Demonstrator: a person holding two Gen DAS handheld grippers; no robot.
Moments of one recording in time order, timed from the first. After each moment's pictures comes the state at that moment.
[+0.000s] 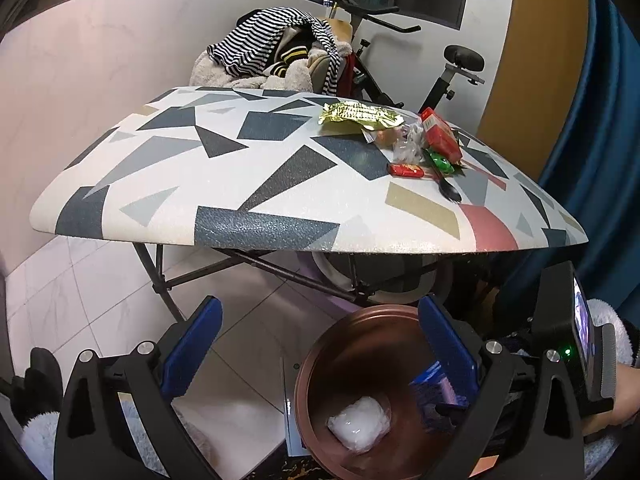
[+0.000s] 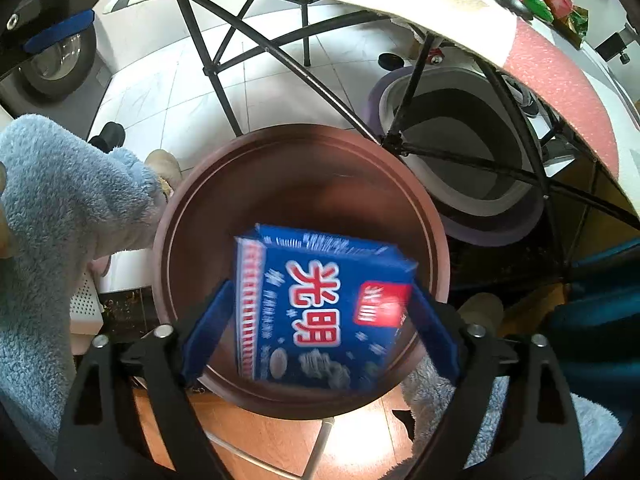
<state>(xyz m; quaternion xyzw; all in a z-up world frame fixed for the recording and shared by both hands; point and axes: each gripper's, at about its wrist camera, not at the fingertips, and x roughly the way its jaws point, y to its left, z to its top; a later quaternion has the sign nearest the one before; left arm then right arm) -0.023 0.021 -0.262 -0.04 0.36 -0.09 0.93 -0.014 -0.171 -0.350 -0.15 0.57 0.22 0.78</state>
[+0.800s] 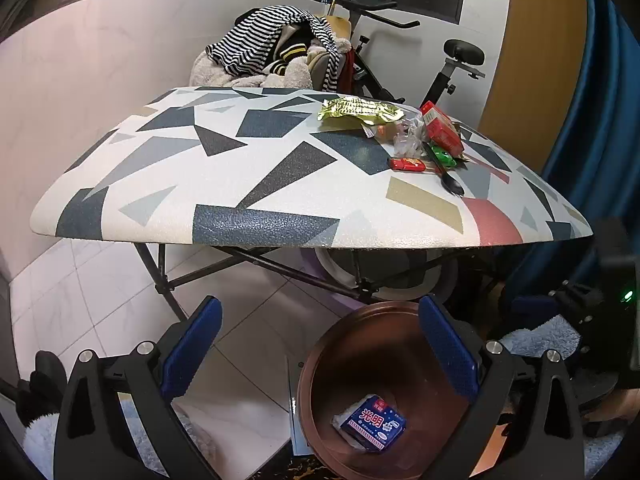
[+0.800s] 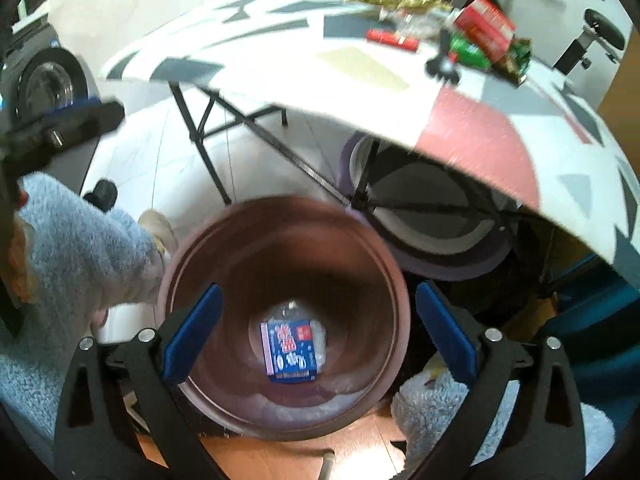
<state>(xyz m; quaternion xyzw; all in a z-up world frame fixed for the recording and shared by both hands) -0.022 0.021 -0.265 -0.03 0.36 -0.09 0.93 -0.019 -0.192 -0.303 -0.10 0.48 0.20 0.85</state>
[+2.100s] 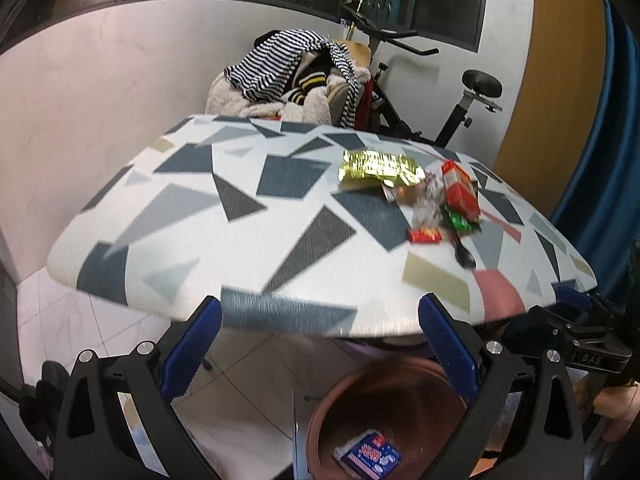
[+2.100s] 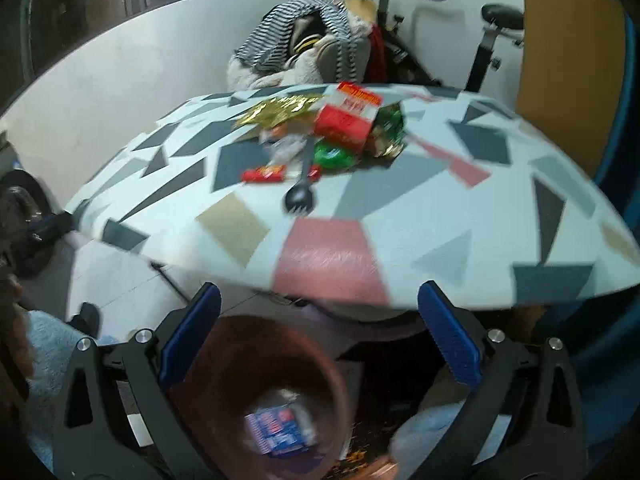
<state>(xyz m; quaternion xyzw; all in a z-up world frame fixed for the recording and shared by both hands) 0.017 0.032 -0.207 -0.04 0.33 -0.06 0.94 0.019 -0.266 -0.235 0.00 0.37 0.10 0.92</state>
